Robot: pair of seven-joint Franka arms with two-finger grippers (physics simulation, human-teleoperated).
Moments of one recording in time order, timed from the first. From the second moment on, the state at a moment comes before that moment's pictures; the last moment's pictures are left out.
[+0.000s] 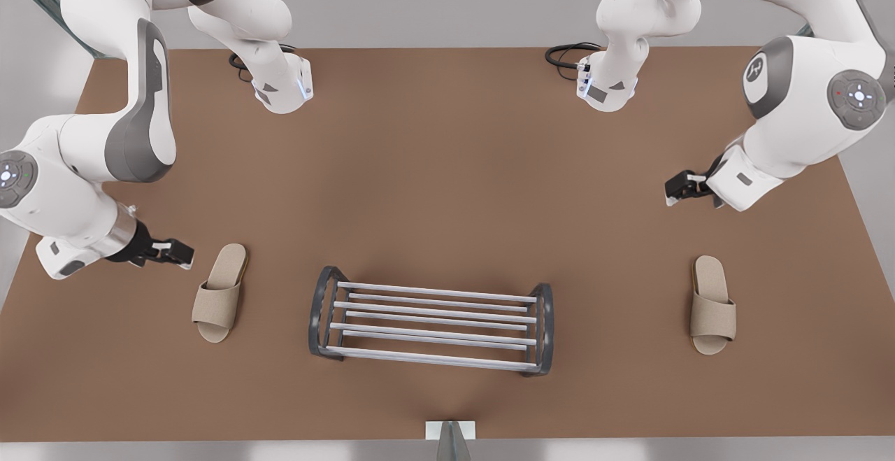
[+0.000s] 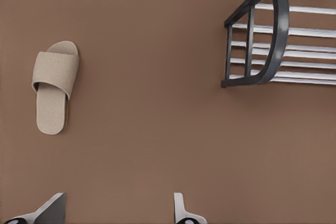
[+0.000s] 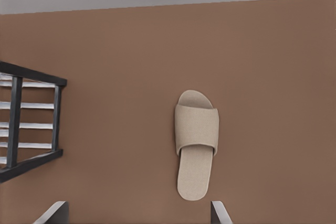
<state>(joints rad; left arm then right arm) -0.02 0.12 -0.09 -1.48 -0.04 1.58 -0.07 -0.13 0.34 0.17 -1.33 -0.06 1.73 0.09</state>
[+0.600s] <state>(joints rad) 0.38 0.23 -0.09 -2.23 0.13 2.70 0.05 -0.30 0.49 0.17 -1.88 -0.09 2.64 0.14</state>
